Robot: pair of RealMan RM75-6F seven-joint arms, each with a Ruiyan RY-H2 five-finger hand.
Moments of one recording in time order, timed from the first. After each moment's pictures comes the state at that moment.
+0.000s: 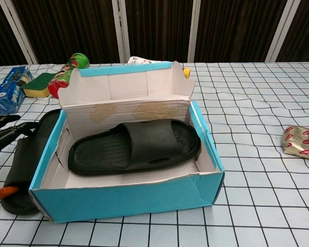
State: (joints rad) left arm -0.22 -1.81 0.04 -0.93 1.69 1.52 0.17; right arm 0.18 -1.09 0.03 -1.61 -1.31 1.17 -0.05
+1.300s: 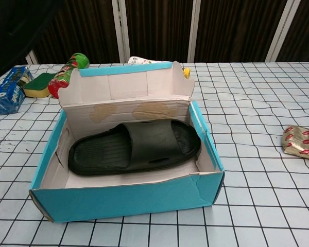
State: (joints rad) left arm -0.45 -1.22 -0.13 -1.52 2.12 1.69 0.43; right arm 0.18 -1.08 0.02 -1.64 -1.33 1.18 -0.04
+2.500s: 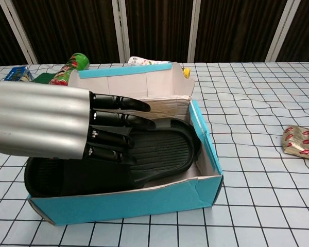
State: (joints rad) left arm -0.89 -1.30 0.06 -1.38 2.36 1.14 0.32; right arm 0.19 -1.08 0.03 -1.64 -1.29 1.16 -0.06
